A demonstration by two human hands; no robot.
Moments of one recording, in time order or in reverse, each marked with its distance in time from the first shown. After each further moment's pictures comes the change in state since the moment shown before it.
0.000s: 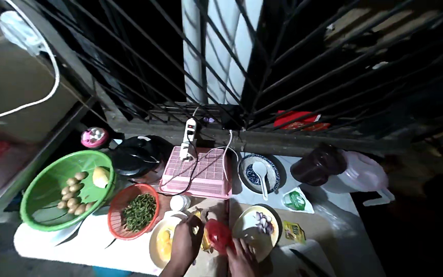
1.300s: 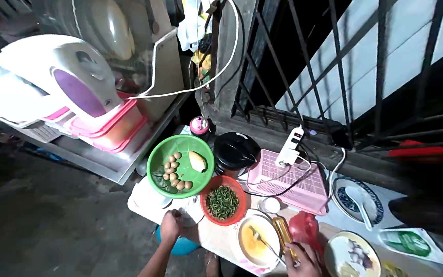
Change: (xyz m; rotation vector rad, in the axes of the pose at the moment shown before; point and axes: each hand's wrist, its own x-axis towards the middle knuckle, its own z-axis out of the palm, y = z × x) left_hand -0.033 -0.410 -0.179 -0.075 0.166 -0.562; right_hand 0.039 -0.201 0.024 0.134 0.427 0.164
